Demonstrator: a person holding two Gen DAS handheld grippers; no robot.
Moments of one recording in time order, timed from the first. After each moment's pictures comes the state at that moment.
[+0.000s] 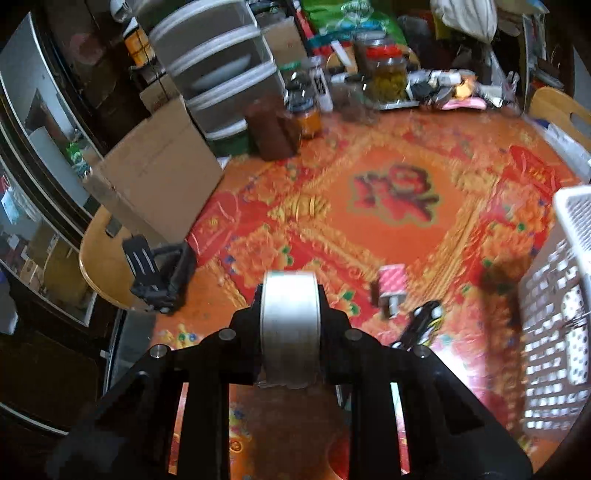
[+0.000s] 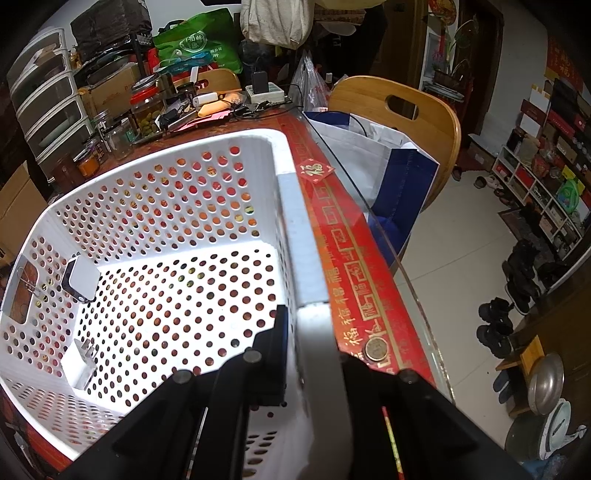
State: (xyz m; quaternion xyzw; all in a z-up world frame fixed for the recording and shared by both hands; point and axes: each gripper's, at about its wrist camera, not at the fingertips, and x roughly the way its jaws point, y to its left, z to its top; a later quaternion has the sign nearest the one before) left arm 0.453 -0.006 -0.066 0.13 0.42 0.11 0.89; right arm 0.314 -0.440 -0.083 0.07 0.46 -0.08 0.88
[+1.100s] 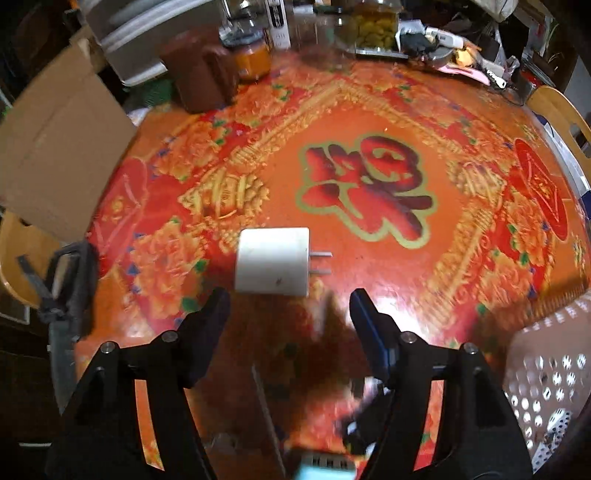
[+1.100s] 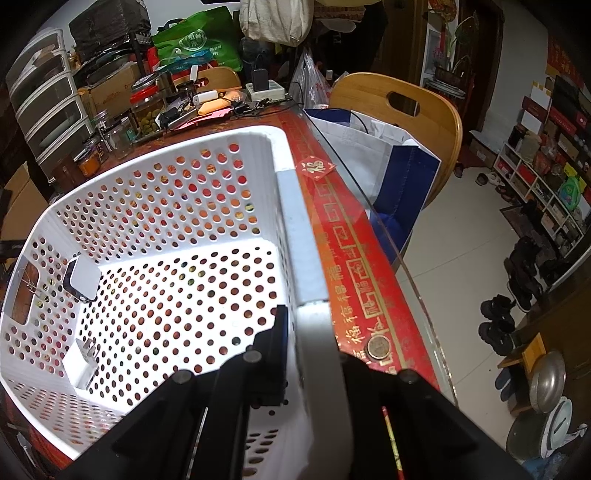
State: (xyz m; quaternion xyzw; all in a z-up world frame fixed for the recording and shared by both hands) left arm 0.585 0.005 -0.137 0.04 0.56 0.03 0.82; right arm 0.314 -0.439 -0.084 0.07 0.47 -0.08 0.88
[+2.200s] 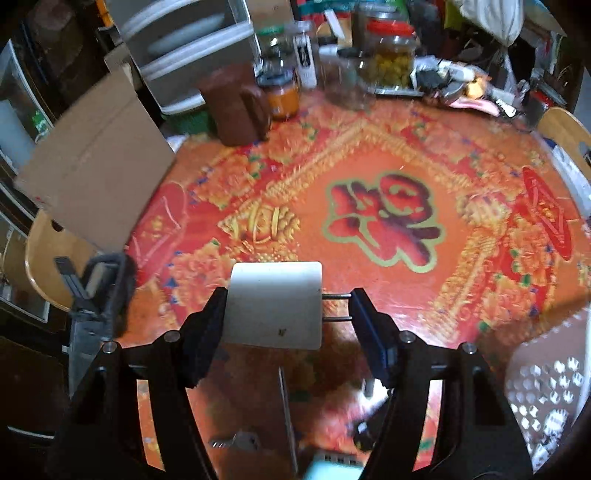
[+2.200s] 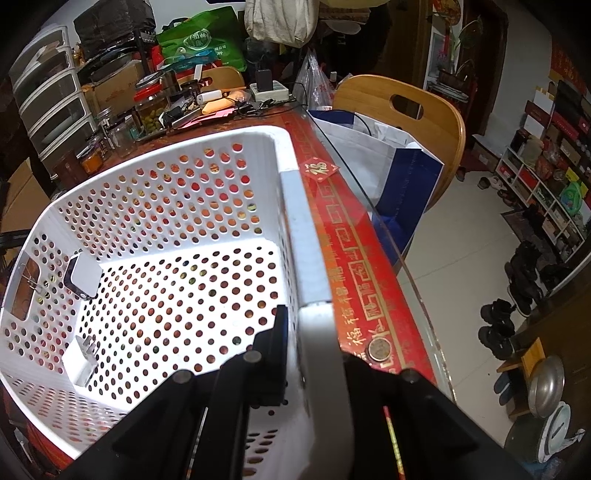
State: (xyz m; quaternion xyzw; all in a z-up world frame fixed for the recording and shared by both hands) left arm 0.555 0.013 -0.091 0.06 0.49 0.07 0.86; right arm 0.317 -0.441 -0.084 0.07 0.46 -0.07 0.88
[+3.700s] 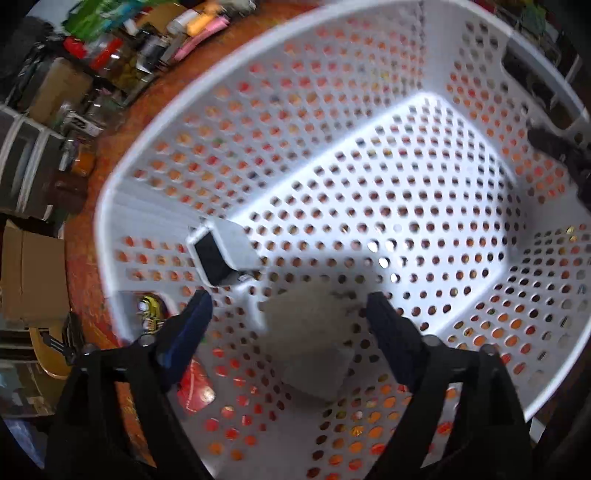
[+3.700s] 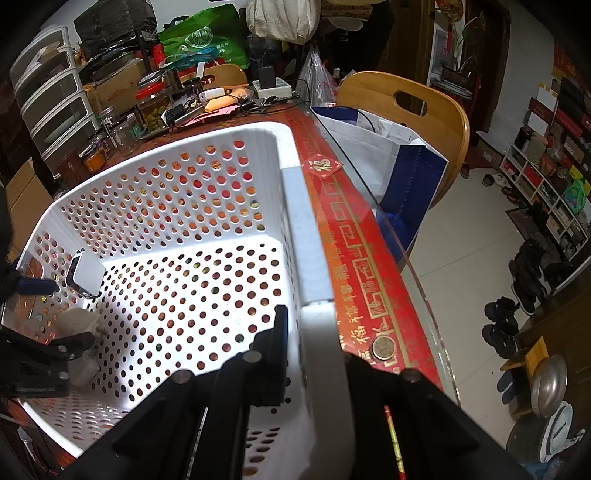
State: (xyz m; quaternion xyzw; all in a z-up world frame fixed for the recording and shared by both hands) left arm 0.424 -0.260 -0.095 0.28 0.57 -0.13 0.76; right arm 0.318 -0.442 -0.086 0.07 0.47 -0.07 0.88
